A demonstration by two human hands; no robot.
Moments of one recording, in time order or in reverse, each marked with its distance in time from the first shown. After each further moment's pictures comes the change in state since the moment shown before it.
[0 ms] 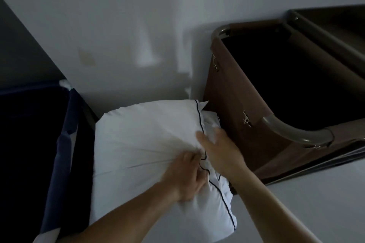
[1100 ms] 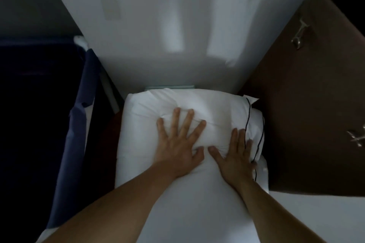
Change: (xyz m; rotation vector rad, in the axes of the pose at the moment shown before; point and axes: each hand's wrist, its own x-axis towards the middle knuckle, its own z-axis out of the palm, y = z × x) left_hand 0.025 -0.149 0.039 0.302 0.245 -0.166; right_hand 0.090 0.102 0.147 -0.465 -0.093 -0.031
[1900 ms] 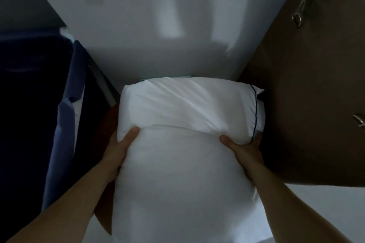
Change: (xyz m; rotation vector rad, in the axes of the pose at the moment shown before) left_hand -0.060 -0.092 -0.017 -1.427 -0.030 -1.065; right_hand 0.029 0.037 -0.009 0.592 0.012 0.450
